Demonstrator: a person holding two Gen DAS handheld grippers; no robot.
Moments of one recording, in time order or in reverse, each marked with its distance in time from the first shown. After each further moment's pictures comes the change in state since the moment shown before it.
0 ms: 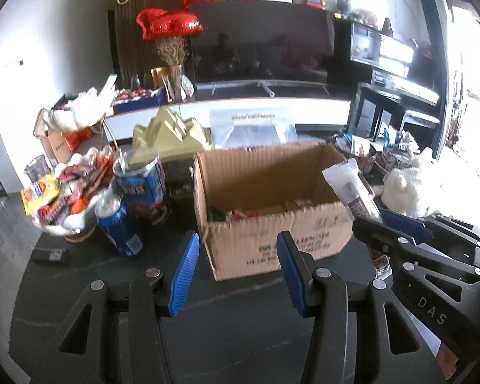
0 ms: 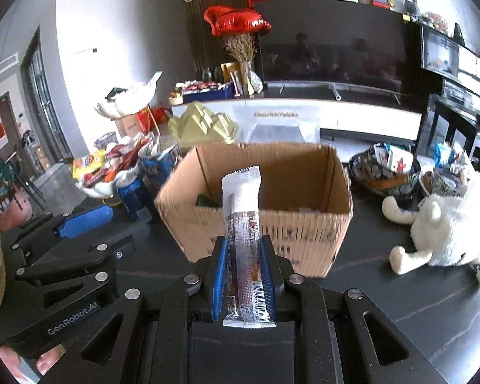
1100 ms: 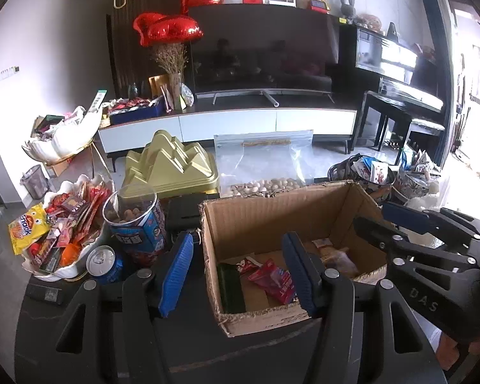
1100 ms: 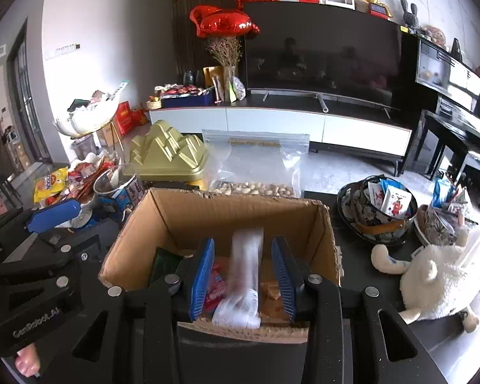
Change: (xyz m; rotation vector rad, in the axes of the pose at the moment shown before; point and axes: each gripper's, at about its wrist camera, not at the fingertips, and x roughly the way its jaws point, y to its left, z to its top) left arm 0.057 0.020 0.059 0.009 -0.023 -0.001; right arm 0.065 -0.021 0.065 -0.023 0.004 -0.089
